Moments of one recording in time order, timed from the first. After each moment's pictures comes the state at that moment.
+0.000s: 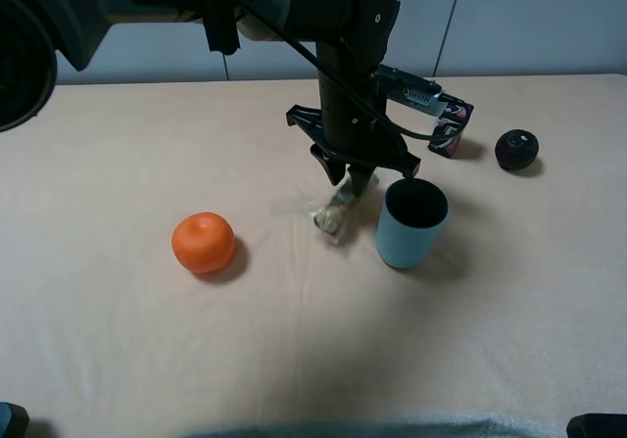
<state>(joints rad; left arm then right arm) -0.83 2.31 -1.84 0.02 0.95 -0.21 -0.06 -0.01 -0.49 0.04 1.02 0.03</state>
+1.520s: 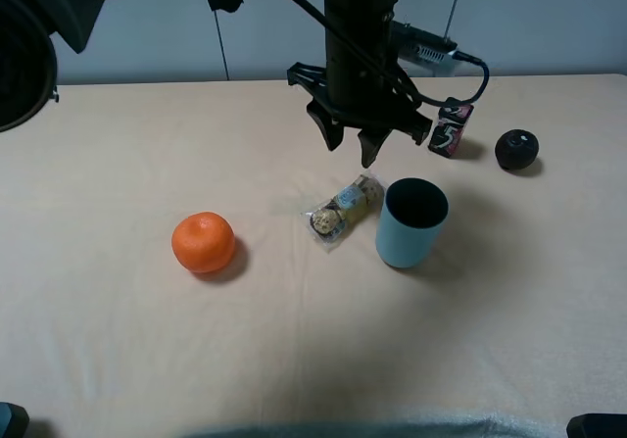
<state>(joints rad) -0.83 2.31 -2.05 0.05 1.16 -0.21 -0.06 -0.01 -0.49 0.04 1.02 0.03</state>
